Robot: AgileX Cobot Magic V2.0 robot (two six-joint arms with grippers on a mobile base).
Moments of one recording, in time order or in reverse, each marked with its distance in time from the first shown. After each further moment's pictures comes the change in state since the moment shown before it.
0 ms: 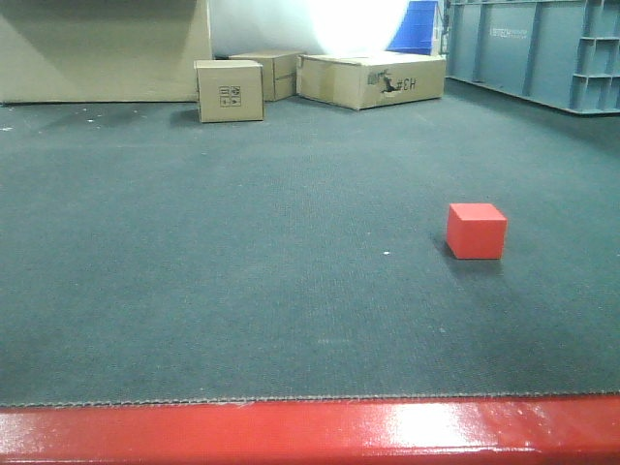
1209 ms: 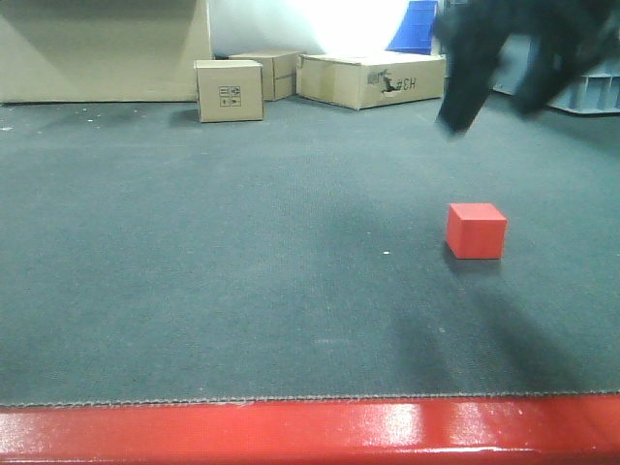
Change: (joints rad) left arm 0.000 0.000 0.000 0.000 0.000 0.000; right arm 0.000 1.068 -0.642 -0.133 0.218 0.000
